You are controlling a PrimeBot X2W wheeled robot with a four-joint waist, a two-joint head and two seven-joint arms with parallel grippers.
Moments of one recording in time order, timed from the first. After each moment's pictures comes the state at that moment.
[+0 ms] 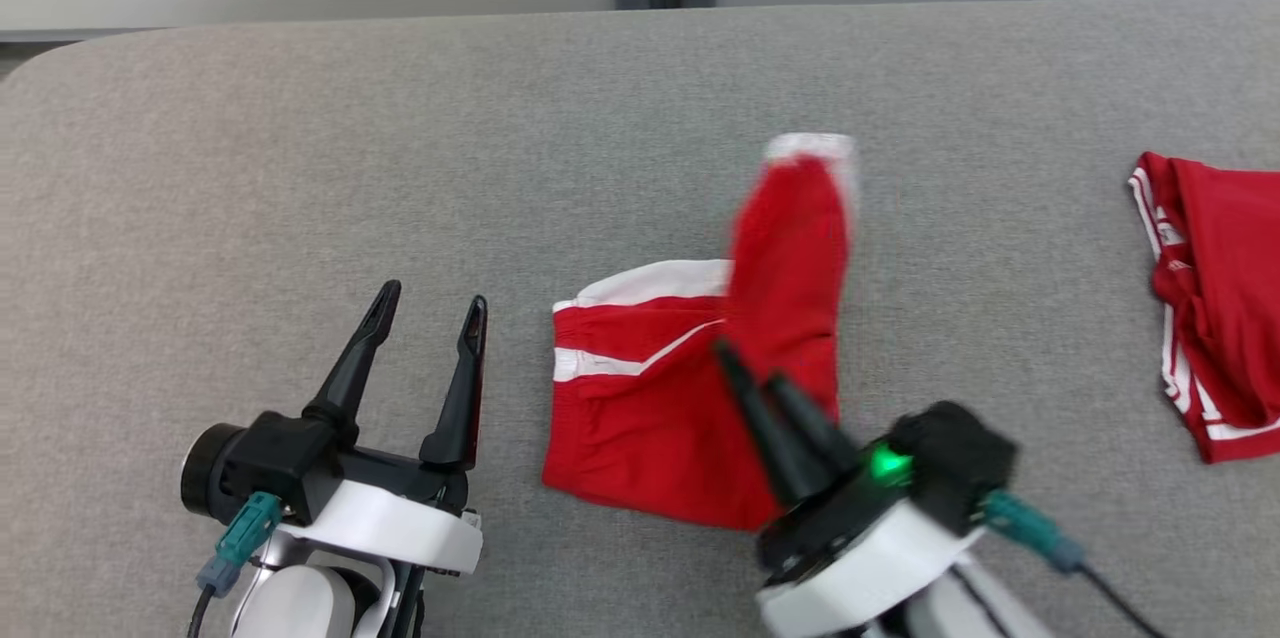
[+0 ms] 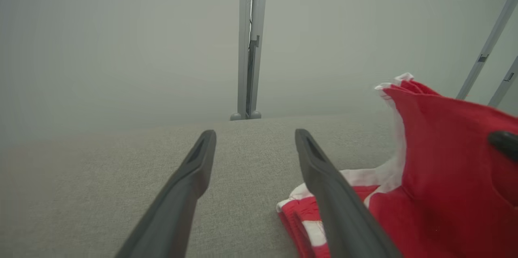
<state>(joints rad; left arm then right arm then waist) -0.13 0.12 -0.23 0.03 -0.26 -0.02 -0.20 -0.24 -0.05 0.52 0.09 0.36 0.13 -0.26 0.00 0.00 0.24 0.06</state>
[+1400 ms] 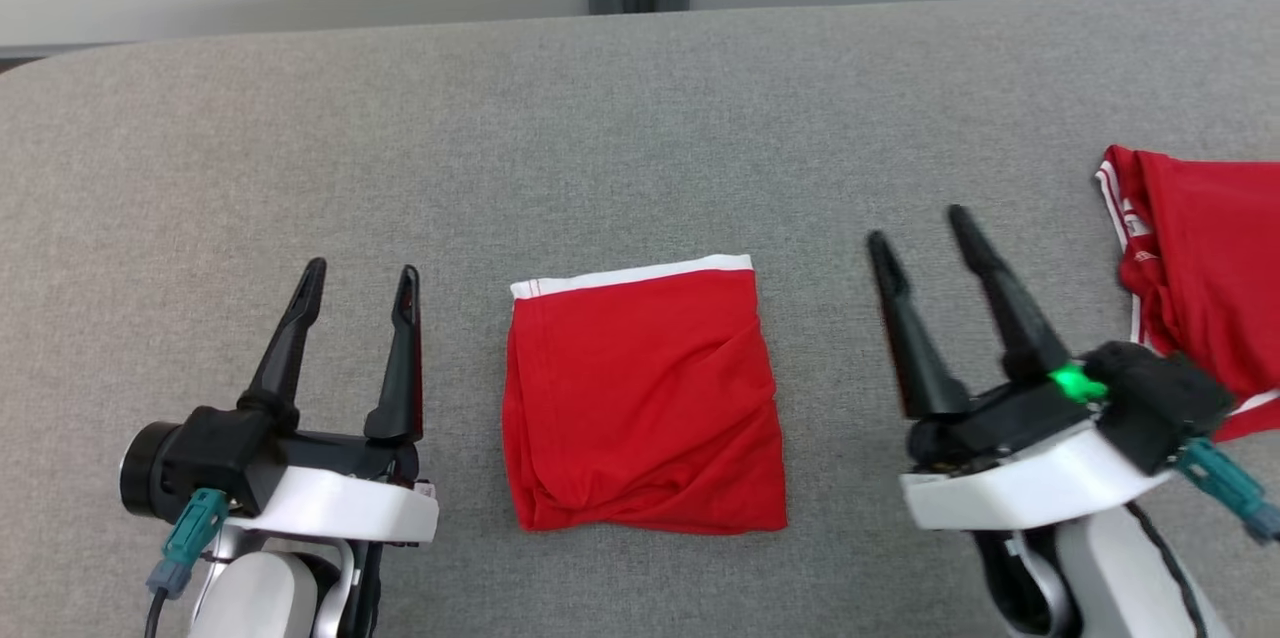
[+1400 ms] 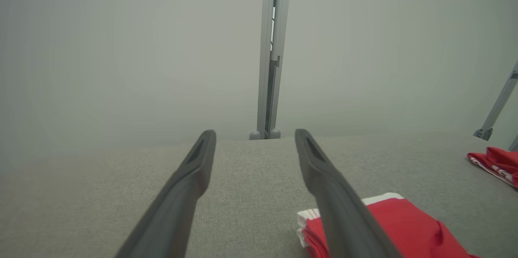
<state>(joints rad) -0.15 0.14 -0.19 0.04 -0.27 0.05 -0.24 -0.25 -0.07 0.32 0.01 0.36 0.13 -0.26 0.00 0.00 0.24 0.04</state>
